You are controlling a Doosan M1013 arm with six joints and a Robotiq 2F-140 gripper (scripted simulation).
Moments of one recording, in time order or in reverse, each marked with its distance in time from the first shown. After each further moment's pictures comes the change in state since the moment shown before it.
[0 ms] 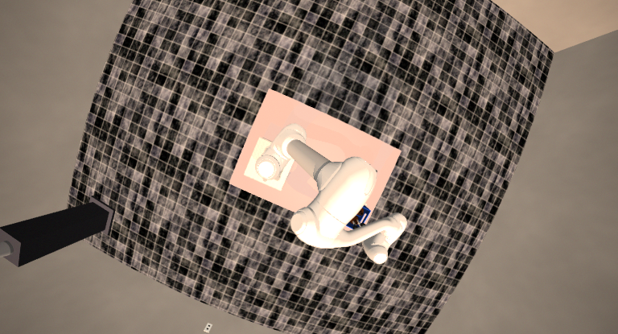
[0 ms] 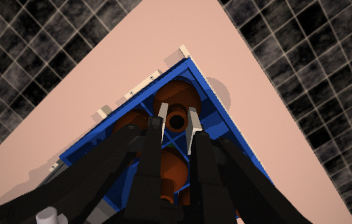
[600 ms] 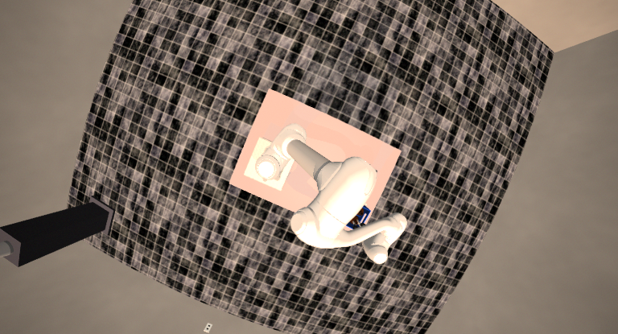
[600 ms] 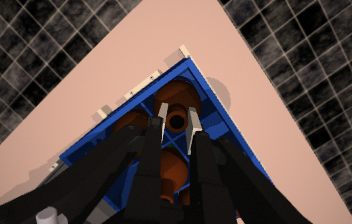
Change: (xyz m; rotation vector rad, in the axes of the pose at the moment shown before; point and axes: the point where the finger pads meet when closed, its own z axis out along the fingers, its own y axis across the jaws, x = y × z) arm 0.000 0.000 0.000 0.000 0.000 0.000
